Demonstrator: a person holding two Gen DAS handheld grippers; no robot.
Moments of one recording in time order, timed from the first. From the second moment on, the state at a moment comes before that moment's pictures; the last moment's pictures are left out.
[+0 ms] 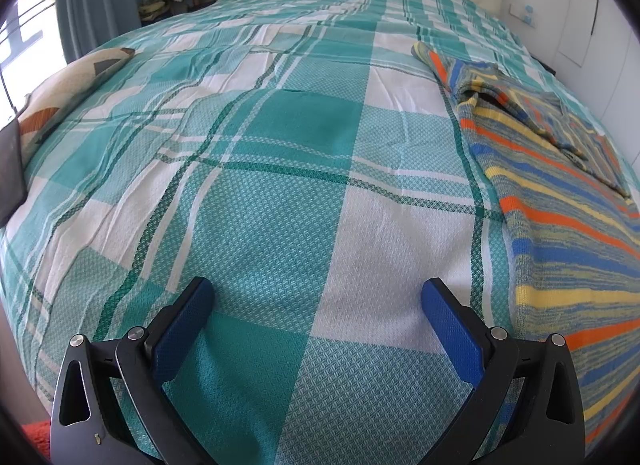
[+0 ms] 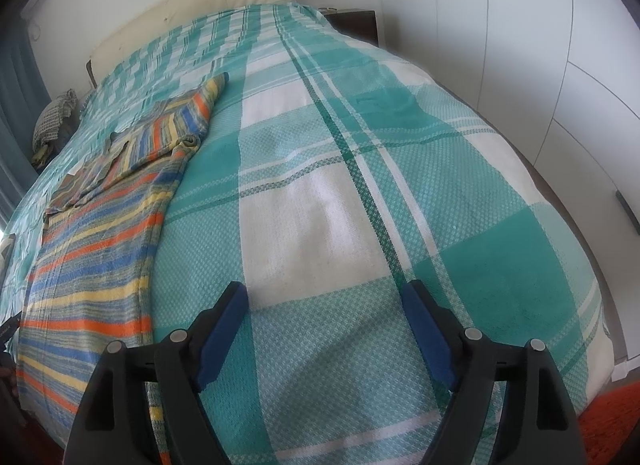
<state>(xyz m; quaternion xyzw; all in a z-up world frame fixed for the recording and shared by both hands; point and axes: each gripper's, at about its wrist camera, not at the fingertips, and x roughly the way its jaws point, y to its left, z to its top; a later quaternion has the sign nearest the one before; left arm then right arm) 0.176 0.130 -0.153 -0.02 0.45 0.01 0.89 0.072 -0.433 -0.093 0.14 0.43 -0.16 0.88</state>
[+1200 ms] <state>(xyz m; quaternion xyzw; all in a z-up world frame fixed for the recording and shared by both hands) 0.175 0.129 -0.154 -0.02 0.45 0.01 0.89 0.072 -0.429 -0.094 0.13 0.43 -0.16 0.88</state>
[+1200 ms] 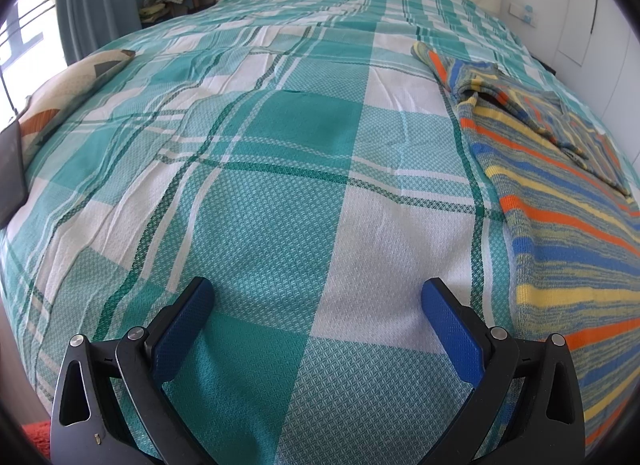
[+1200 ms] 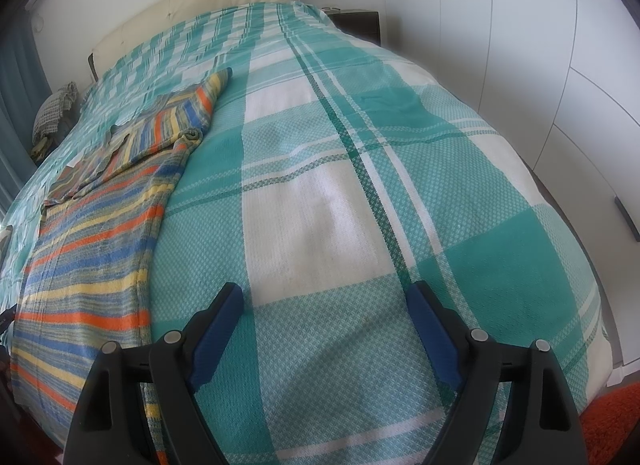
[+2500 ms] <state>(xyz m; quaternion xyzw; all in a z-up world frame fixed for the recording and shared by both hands) 0.097 0.079 -0.101 -0.06 0.62 -0.21 0.75 0.048 -0.363 -0.083 0.22 0.63 0.13 0.73</state>
